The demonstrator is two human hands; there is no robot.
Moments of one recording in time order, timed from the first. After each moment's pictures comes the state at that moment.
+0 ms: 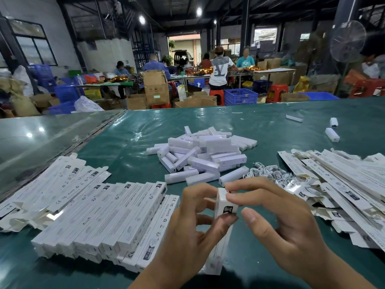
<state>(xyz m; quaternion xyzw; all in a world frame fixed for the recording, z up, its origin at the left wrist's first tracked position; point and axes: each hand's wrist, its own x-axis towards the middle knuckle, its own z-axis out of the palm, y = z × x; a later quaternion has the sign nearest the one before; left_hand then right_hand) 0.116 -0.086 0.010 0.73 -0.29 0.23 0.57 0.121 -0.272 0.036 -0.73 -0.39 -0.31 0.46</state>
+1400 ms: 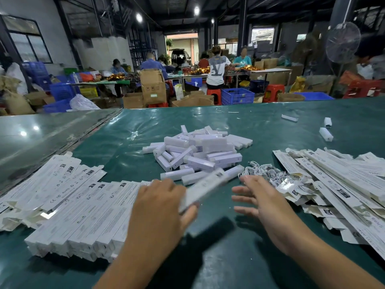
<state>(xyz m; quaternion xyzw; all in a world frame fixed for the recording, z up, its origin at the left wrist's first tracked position) 0.130 -0.054 0.029 0.96 -0.12 0.26 0.05 0.170 -0.272 0.005 -0.67 0.05 0.00 0.74</state>
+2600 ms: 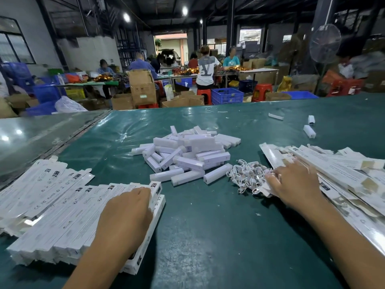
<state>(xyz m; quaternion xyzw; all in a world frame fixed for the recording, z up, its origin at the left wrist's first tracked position) 0.140 -0.019 0.029 0.99 0.00 0.12 -0.03 0.223 -0.380 0.002 -0.99 0.10 -0.11 0.05</state>
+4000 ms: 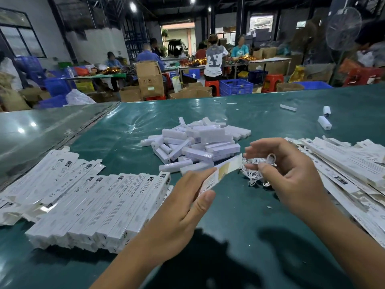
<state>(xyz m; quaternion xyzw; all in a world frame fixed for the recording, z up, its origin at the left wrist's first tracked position) 0.122 -0.069 0.026 0.83 -0.29 0.11 0.46 0.157 -0.307 0.042 -0.73 -0.24 -0.23 0.59</state>
